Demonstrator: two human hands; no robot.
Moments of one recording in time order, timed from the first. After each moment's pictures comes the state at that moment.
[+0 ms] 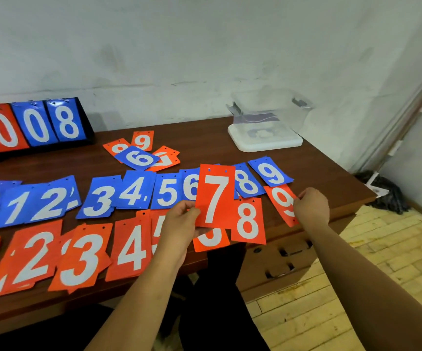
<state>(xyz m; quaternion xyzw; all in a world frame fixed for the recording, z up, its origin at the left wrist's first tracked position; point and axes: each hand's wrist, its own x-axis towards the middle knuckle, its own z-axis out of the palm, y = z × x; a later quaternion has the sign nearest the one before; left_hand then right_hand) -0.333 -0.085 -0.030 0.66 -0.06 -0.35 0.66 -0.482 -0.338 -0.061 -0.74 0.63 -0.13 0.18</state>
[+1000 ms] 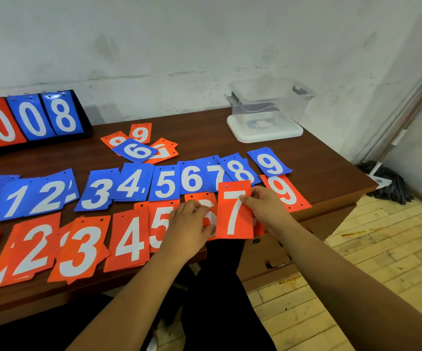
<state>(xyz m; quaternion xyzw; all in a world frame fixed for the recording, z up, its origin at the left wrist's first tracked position) -0.329 -0.088 -0.078 0.86 -0.48 -0.05 0.19 -0.448 -0.248 -0.041 -0.71 0.43 -0.12 0.54</state>
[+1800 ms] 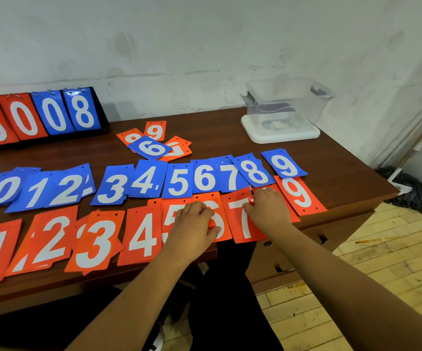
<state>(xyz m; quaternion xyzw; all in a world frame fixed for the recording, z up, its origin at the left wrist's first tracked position) -0.319 -0.072 -0.082 0.85 -0.50 -0.04 0.16 -0.419 -0.245 -0.062 -0.89 0.42 -0.04 0.15</state>
